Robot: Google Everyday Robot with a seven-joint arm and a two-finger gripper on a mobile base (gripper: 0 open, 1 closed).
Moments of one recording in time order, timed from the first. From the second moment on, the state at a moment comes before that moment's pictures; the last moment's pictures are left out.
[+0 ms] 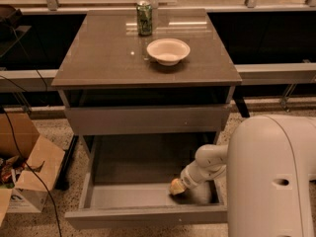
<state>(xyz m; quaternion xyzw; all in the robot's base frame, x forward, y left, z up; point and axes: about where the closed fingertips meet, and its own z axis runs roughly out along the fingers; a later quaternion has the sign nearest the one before) 0.539 -0.101 0.369 -0.35 0.91 0.18 0.12</state>
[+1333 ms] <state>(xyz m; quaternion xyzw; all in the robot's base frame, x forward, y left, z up) 0.557 -0.073 0.547 -0.40 0.79 0.37 0.29</state>
